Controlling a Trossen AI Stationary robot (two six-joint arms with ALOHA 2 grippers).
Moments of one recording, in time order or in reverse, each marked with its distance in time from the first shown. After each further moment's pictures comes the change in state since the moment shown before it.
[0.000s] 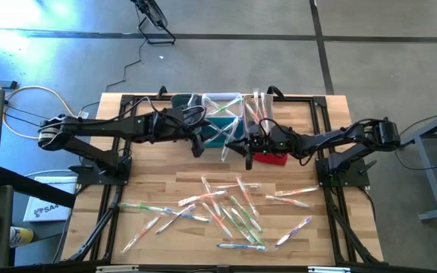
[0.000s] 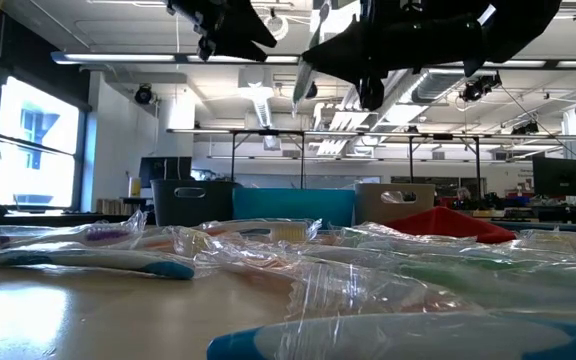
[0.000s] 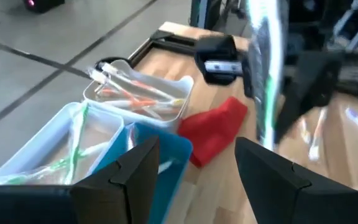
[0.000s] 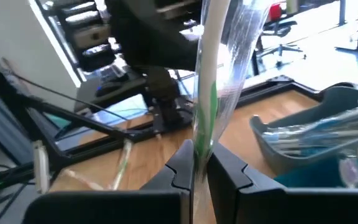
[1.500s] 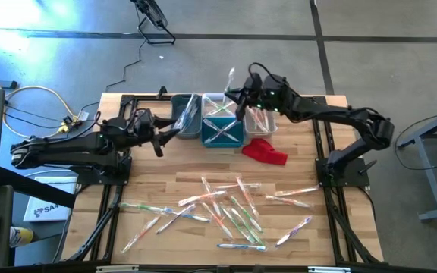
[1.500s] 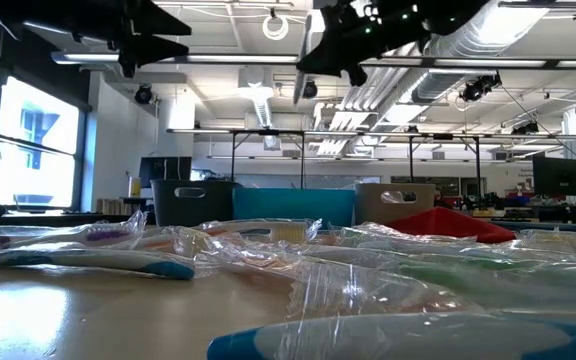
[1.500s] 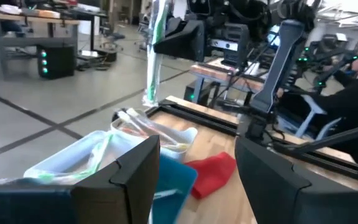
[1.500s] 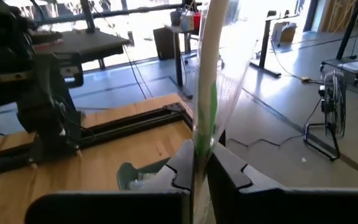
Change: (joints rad) left arm 0.072 -0.659 -0.614 0.371 0.048 -0.054; right arm -0.378 0.075 0.459 -0.494 -0.081 -0.255
